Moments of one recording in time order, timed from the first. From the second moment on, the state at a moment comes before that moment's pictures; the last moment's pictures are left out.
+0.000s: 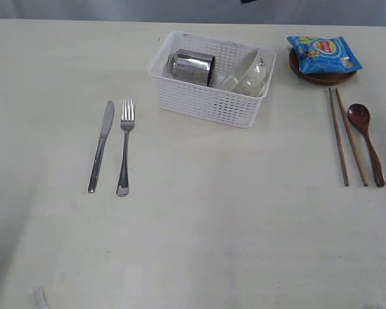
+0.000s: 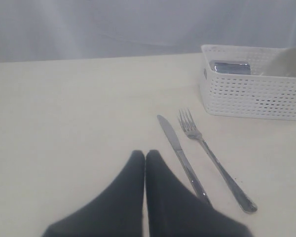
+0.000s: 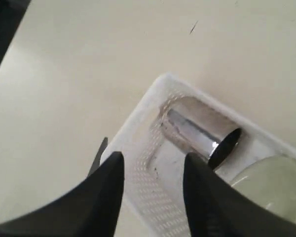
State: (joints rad) left arm -0.22 0.00 0.00 -0.17 0.34 0.11; right arm 0.20 2.04 -1.80 0.74 0.98 -0.36
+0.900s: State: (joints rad) left arm -0.22 0.00 0.00 -0.17 0.34 0.11; right arm 0.43 2.05 -1.80 -0.18 1.09 0.32
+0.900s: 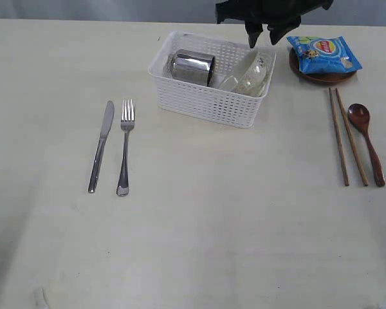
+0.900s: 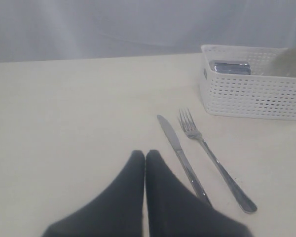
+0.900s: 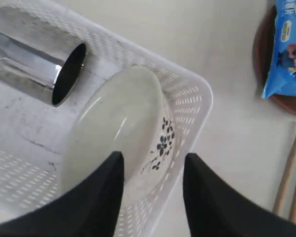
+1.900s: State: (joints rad) left arm -0.22 0.00 0.00 -0.17 0.34 0.11; right arm 0.43 1.91 -1.99 -0.05 1.21 0.05
